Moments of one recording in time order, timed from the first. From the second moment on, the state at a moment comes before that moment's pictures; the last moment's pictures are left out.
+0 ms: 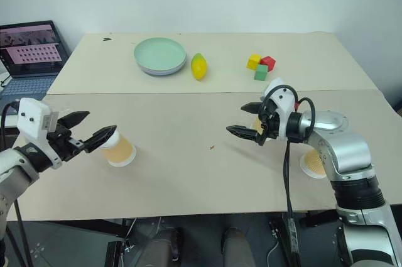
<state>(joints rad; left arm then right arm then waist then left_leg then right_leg) -0.02 0.72 0.51 -0.61 -0.63 0.84 -0.51 -0.57 -0.75 0.03 -0.13 0.46 0.62 0.94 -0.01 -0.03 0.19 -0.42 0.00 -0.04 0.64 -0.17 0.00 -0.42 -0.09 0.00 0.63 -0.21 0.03</state>
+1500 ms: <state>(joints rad) -0.03 0.67 0.36 -0.47 -0.58 0.68 -0.56 -0.50 -0.78 -0.01 -0.19 0.45 0.62 0.91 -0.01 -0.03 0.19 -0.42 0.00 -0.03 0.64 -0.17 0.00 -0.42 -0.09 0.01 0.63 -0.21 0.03</state>
